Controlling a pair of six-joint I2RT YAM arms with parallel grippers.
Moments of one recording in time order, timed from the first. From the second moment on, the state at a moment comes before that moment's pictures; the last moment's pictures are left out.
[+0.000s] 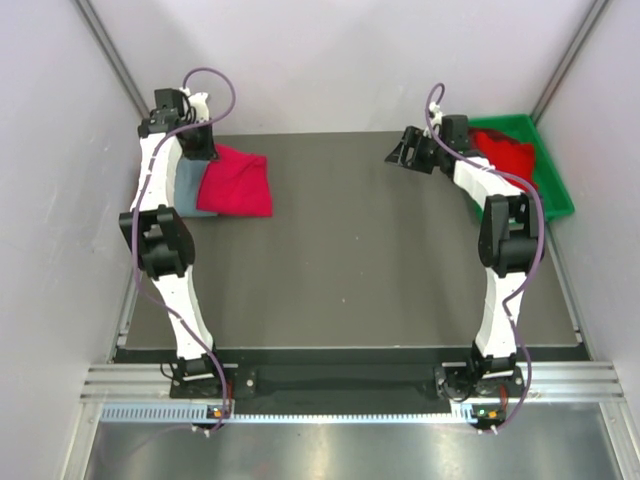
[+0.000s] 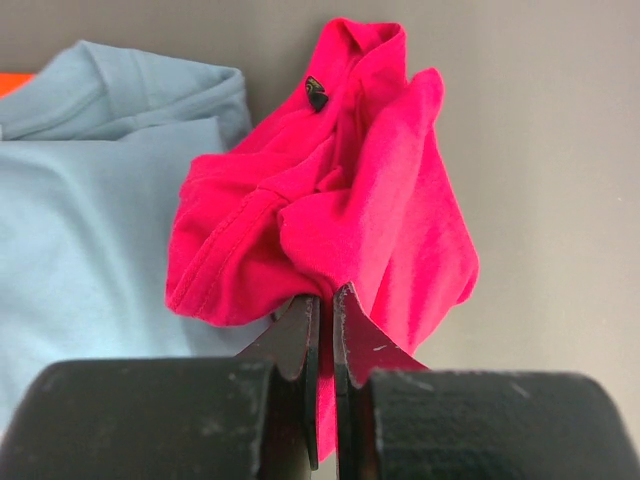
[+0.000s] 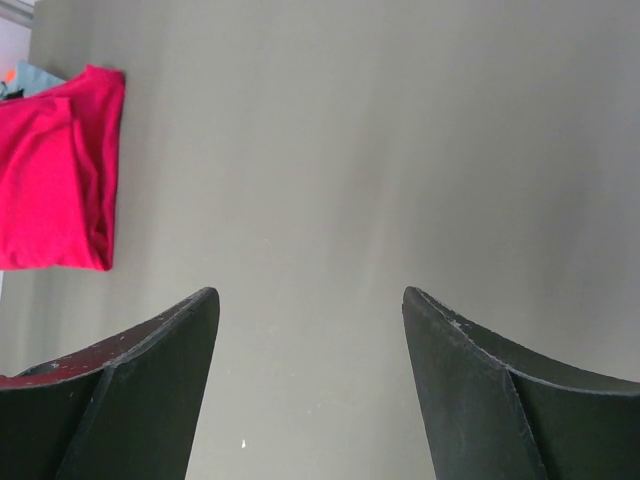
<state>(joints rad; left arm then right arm) 0.13 2.17 2.21 -0.90 0.30 0.11 0.11 2.13 1.69 -0.14 -0.51 0.39</state>
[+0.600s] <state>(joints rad) 0.21 2.17 2.32 -0.91 0.22 0.16 0.11 2.12 1.67 -0.14 -0.51 0.39</state>
